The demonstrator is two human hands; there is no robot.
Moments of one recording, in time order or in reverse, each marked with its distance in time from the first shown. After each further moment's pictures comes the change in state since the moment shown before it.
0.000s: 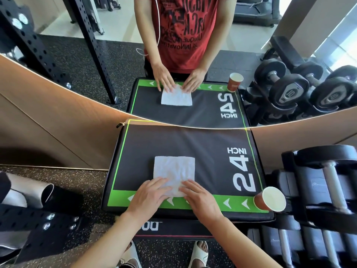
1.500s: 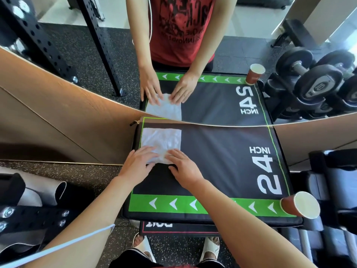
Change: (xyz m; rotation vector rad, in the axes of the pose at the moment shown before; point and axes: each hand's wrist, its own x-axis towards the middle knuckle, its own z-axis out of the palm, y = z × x) left_hand 0.054 -0.139 -0.070 -0.042 -0.087 -0.232; right_hand 0.161 -0.057 0.050 0.040 -0.045 0.029
